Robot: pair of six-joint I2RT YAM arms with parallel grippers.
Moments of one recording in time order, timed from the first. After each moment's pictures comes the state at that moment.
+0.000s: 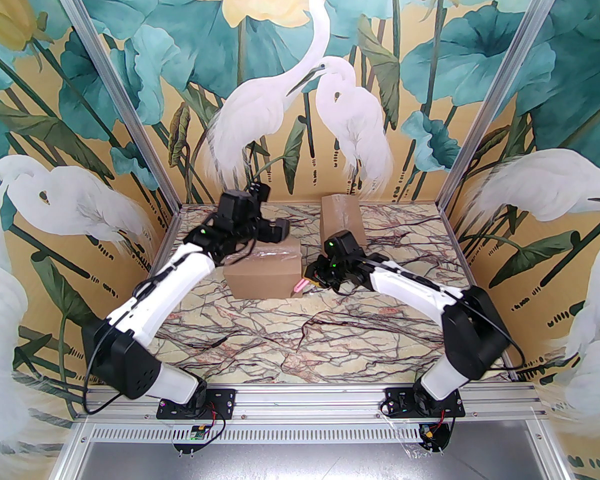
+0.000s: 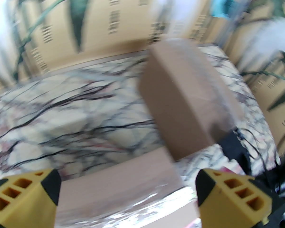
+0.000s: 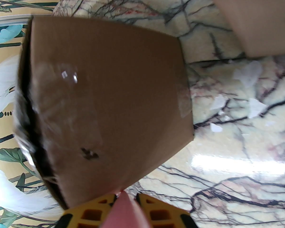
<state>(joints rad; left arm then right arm) -0.33 1.55 1.49 -0.59 0.07 -0.13 0.62 1.70 1.17 -0.31 -0.47 1.03</state>
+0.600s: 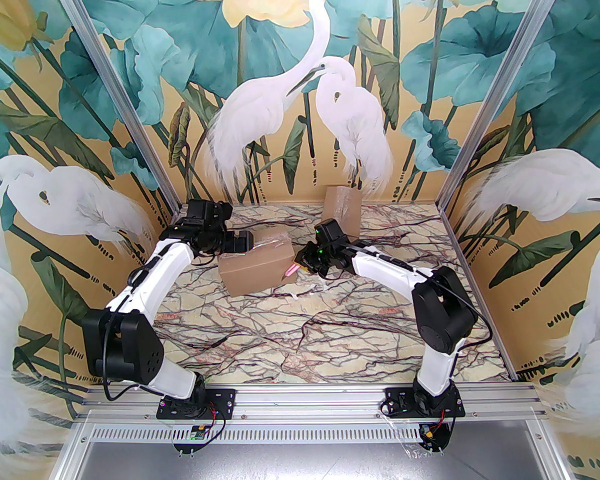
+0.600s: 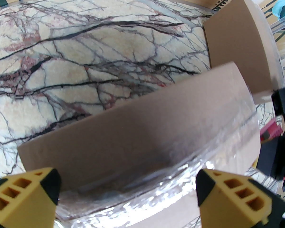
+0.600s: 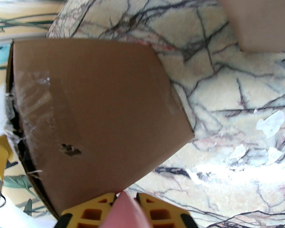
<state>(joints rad) -0.11 1.51 1.33 -0.74 0.22 -0.13 0.62 1.85 1.35 -0.31 -0.35 1.09</state>
